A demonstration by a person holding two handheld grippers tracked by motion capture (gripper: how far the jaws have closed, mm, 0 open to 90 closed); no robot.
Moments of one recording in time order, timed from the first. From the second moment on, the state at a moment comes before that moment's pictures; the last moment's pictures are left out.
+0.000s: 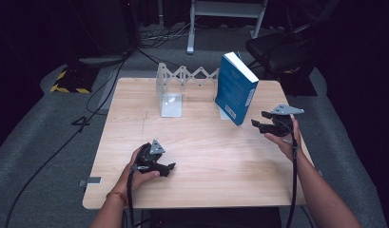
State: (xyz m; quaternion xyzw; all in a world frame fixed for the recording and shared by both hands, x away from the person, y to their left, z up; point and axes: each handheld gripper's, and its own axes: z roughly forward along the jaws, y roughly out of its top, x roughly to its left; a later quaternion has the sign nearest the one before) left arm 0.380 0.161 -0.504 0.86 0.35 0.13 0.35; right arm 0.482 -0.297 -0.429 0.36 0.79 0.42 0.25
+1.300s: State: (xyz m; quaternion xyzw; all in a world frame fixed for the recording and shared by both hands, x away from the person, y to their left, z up) left arm 0.380 0.161 -0.504 0.86 0.36 0.13 0.35; right arm 0.387 -0.355 -0.472 0.30 0.86 0.34 0.22
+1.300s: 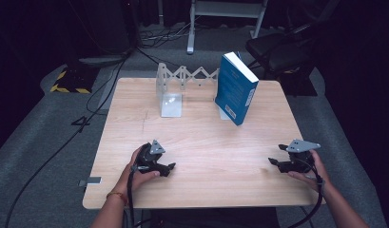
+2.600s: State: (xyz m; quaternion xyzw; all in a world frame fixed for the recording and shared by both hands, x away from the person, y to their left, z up) left arm 0.382 0.159 -0.504 0.86 0.35 0.14 0.34; right arm 0.356 -0.406 -0.504 0.38 0.83 0.37 0.17
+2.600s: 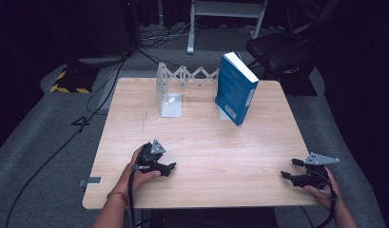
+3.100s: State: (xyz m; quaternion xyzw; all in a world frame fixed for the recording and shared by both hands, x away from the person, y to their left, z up) left arm 0.382 0.157 -0.504 0.86 0.36 0.14 0.34; right arm 0.356 -0.407 -0.504 0.38 0.83 0.37 0.17
